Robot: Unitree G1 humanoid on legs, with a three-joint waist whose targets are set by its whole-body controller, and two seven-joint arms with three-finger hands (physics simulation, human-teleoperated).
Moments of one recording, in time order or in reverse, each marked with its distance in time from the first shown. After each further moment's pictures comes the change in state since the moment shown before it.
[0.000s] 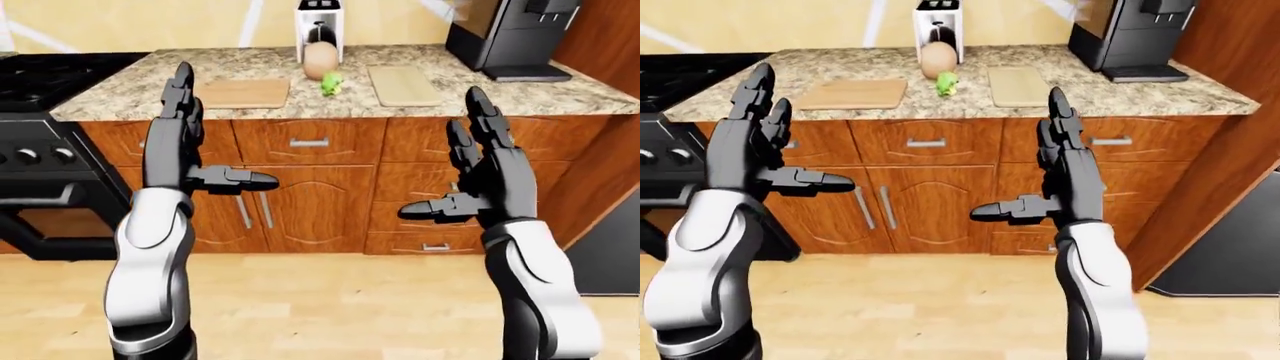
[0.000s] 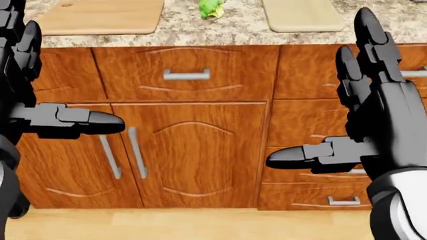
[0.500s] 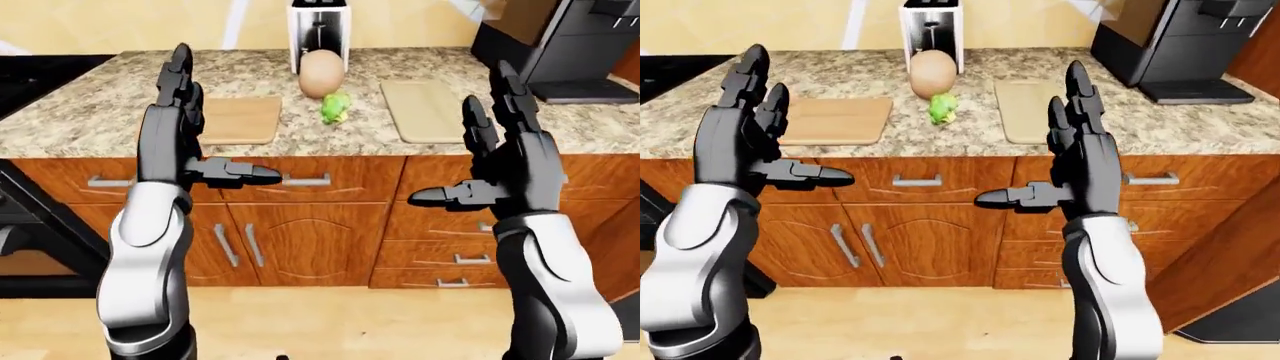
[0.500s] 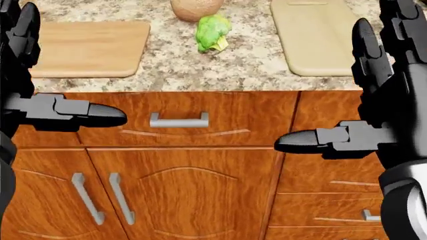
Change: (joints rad) left arm -0.035 0.006 -0.006 -0.048 -0.016 0.021 0.000; right arm -0.050 -0.016 -0.035 -0.046 0.069 -0.006 -0.052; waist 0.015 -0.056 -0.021
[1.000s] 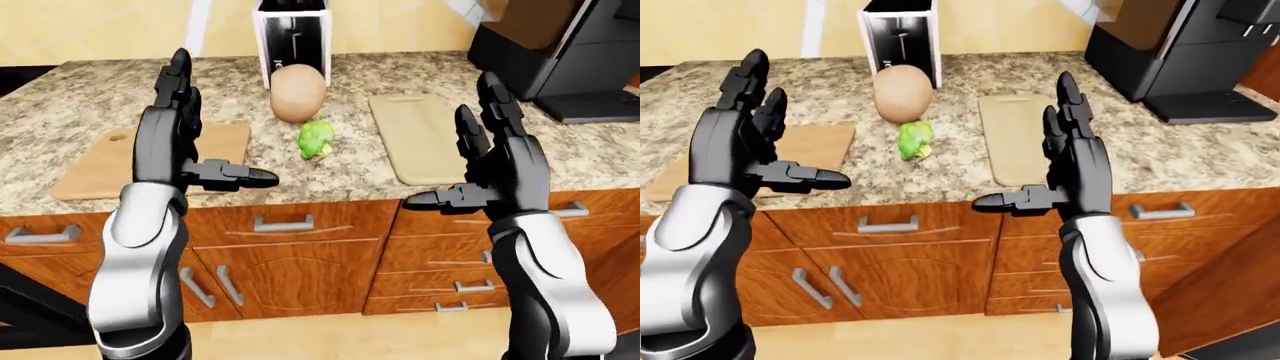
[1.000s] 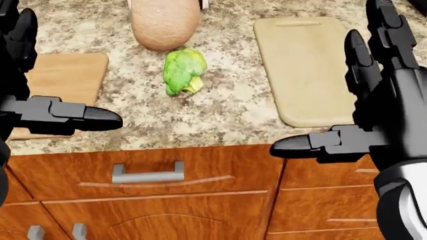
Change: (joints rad) left arm -0.003 0.024 0.005 -0.030 0.000 0.078 -0.015; right arm 0.006 -0.011 0.021 0.017 -0.035 0.036 0.014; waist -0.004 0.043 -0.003
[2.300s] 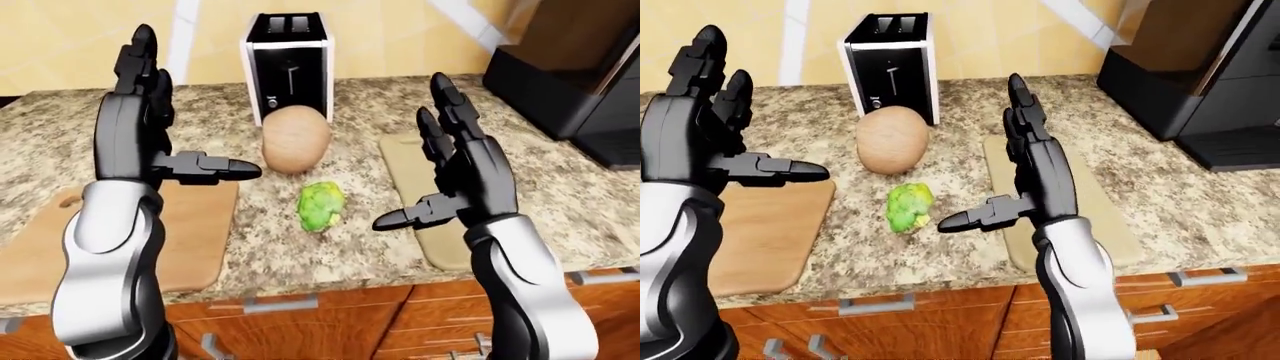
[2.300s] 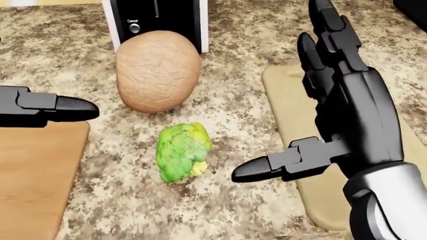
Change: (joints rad) left arm -0.021 0.052 0.056 -0.071 -0.003 0.037 0.002; right arm -0.018 0.047 0.136 -0.083 -0.114 0.092 0.090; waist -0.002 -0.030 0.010
